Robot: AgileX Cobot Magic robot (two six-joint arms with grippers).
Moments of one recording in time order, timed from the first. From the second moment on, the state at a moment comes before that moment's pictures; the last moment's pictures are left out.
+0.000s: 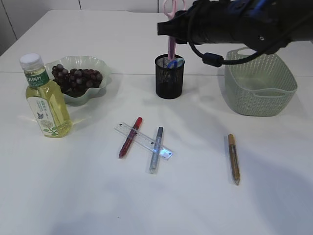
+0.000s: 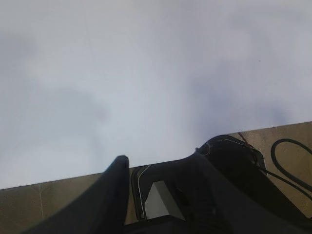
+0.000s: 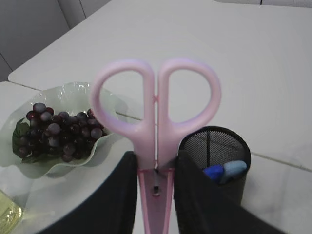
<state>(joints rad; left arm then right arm) -0.18 0.71 -0.75 -0.12 1.24 -0.07 0.42 1.82 -1.36 -0.58 -0.01 0.67</state>
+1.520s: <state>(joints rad) -0.18 0.71 -0.75 -0.08 1.19 -0.07 0.32 2.32 -1.85 -0.71 -0.07 0.62</state>
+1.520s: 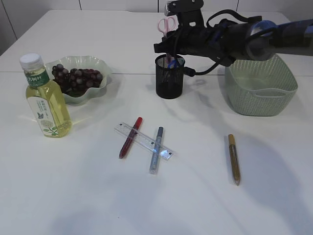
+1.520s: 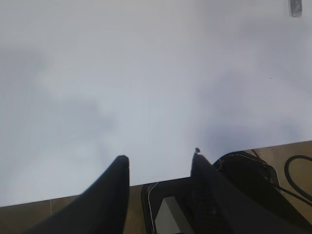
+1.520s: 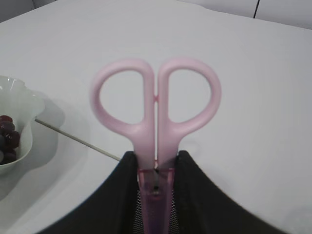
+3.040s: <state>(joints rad) -0.18 0.71 -0.75 -0.08 1.16 -0.07 0.42 2.15 -1.86 -0.60 0.50 0.63</state>
